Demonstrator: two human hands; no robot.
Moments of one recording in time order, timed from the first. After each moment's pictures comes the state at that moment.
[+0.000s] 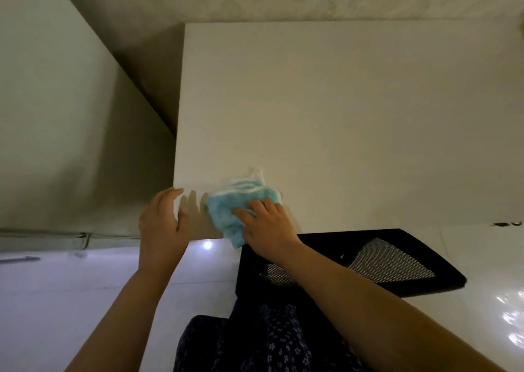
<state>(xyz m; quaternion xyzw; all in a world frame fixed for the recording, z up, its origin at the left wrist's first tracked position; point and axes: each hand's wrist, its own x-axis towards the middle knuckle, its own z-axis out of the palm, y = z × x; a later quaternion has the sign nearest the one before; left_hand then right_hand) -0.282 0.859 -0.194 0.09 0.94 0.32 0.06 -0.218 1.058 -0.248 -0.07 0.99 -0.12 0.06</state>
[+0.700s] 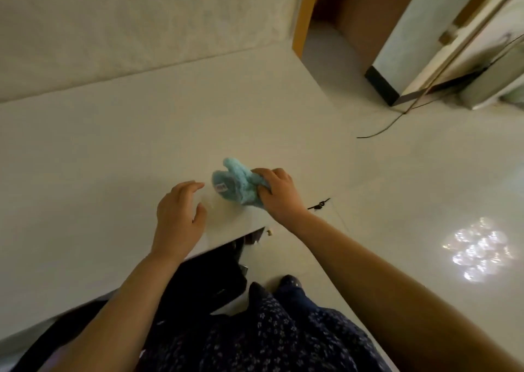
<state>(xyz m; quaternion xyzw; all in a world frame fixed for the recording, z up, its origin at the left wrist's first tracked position) -0.172 1.274 -0.174 0.37 0.87 0.31 0.05 -0.059 1.467 -0.162 0.29 0.87 -0.39 -0.04</state>
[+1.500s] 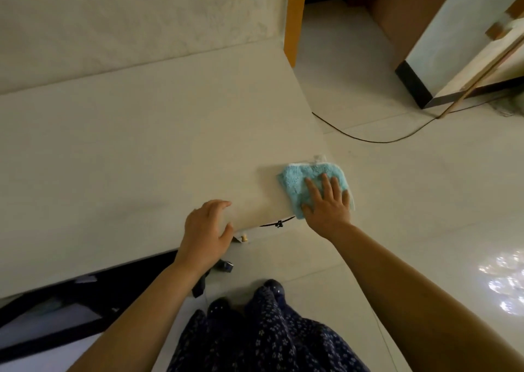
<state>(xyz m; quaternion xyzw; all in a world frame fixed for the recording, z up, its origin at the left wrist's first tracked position) -0.058 1.424 -0.176 0.34 0.90 0.23 0.13 0.052 1.682 -0.234 0.30 0.93 -0.13 0.15</state>
